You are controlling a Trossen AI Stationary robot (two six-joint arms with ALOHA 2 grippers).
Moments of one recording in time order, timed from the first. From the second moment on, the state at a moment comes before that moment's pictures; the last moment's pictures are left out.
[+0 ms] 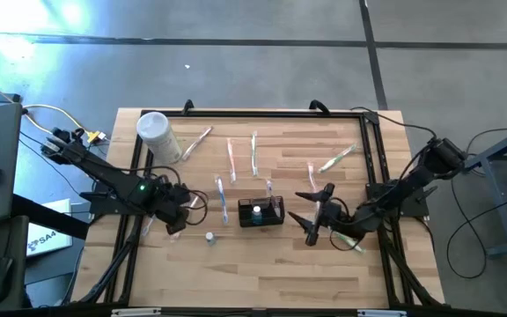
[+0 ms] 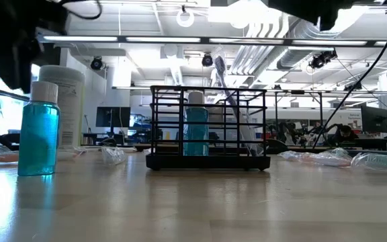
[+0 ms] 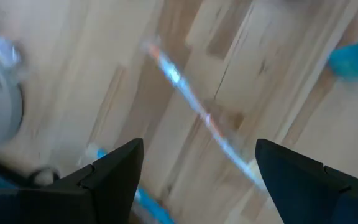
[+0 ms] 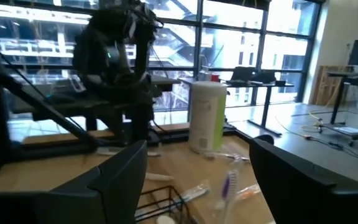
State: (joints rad) left arm -0.48 1.16 0.90 -1.16 -0.28 -0.93; right arm 0.64 1.44 0.50 1.13 0.99 -0.16
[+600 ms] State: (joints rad) left arm -0.35 1.16 0.94 -1.16 -0.67 -0.42; right arm 0.65 1.44 0.50 1.11 0.99 -0.12
